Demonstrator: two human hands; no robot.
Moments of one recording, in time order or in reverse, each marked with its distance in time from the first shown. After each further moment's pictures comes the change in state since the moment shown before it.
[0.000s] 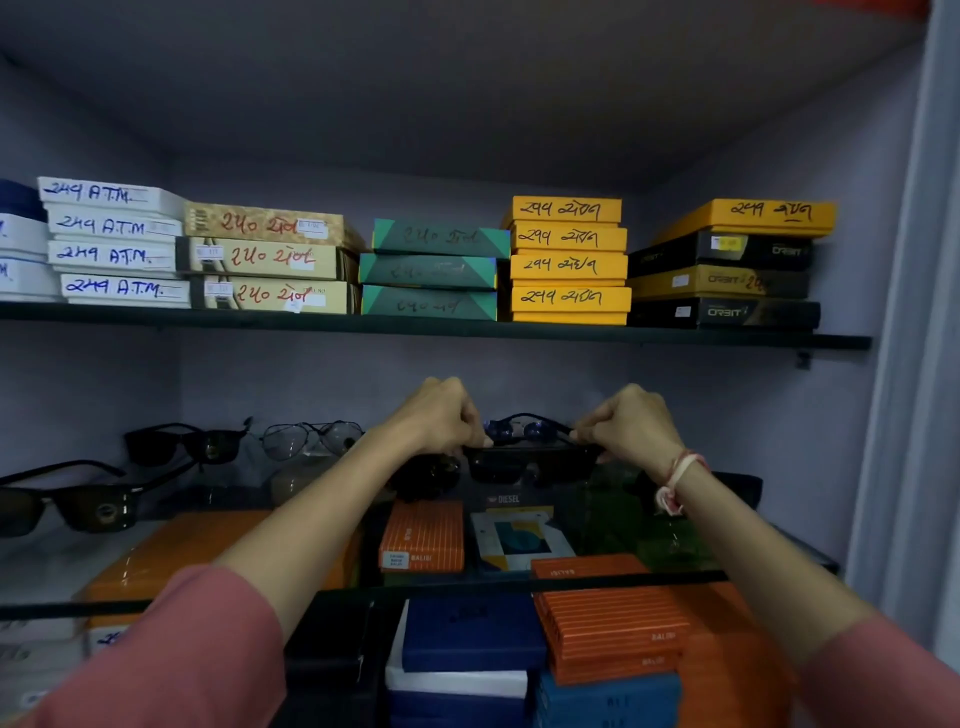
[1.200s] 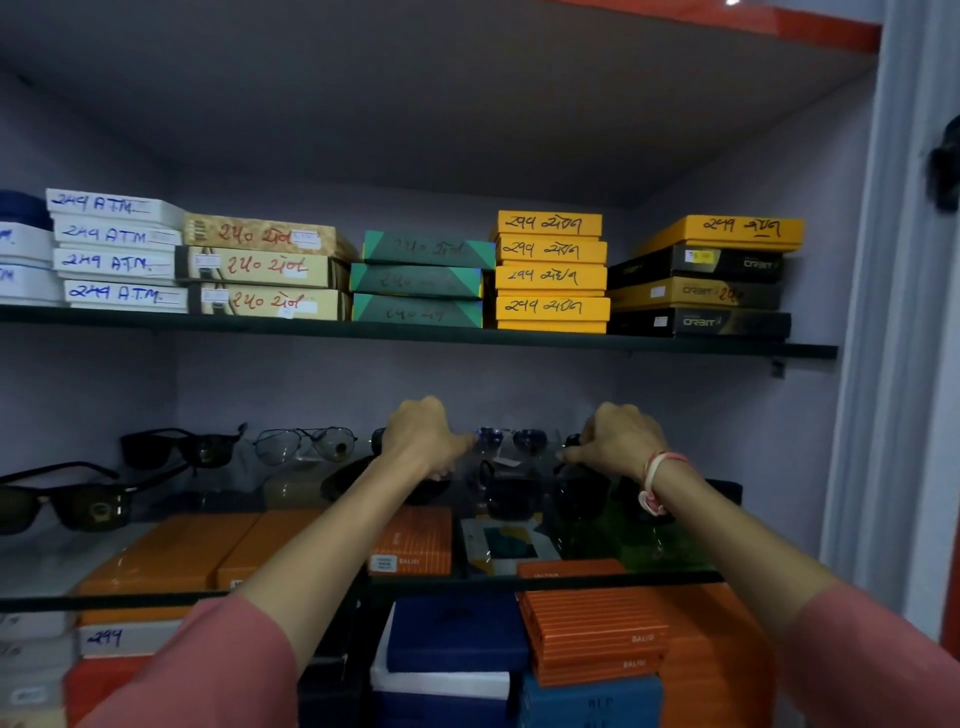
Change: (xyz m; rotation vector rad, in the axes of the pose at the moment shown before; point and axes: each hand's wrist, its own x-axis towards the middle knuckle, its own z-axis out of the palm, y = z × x) left_hand -0.011 0.008 0.021 0.002 0.190 -0.322; right_hand 0.008 0.005 -0.003 -0.457 -0.143 0.021
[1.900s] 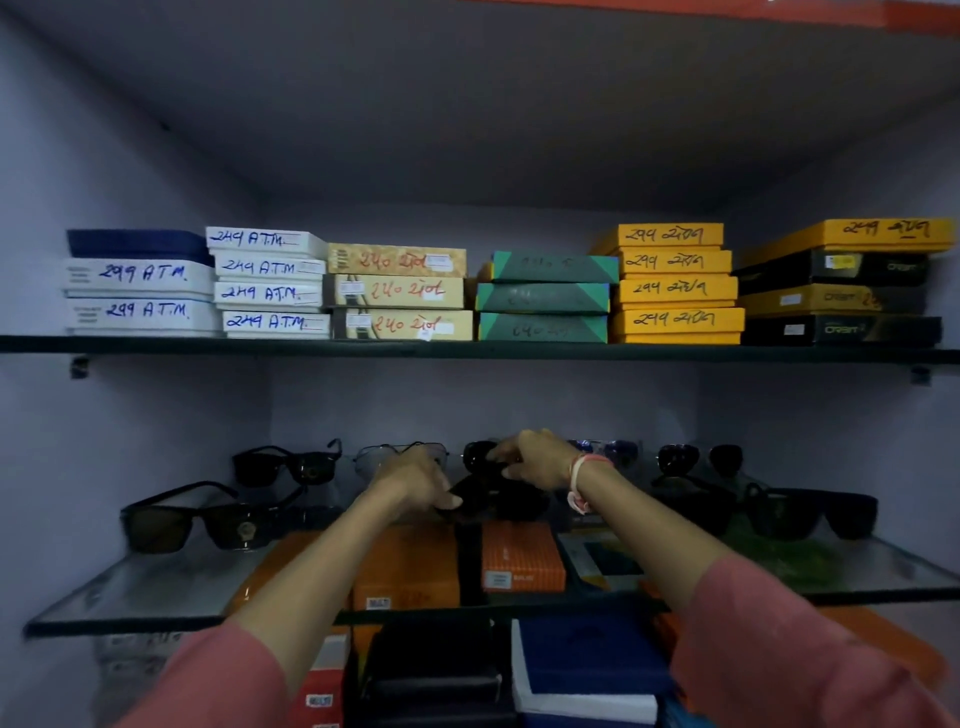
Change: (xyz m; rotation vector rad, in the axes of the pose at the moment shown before) left_hand 0.013 -0.130 -0.057 -0.042 -0.260 -0.162; right_hand 0.013 -0.174 0.060 0.091 -0.280 -0.414
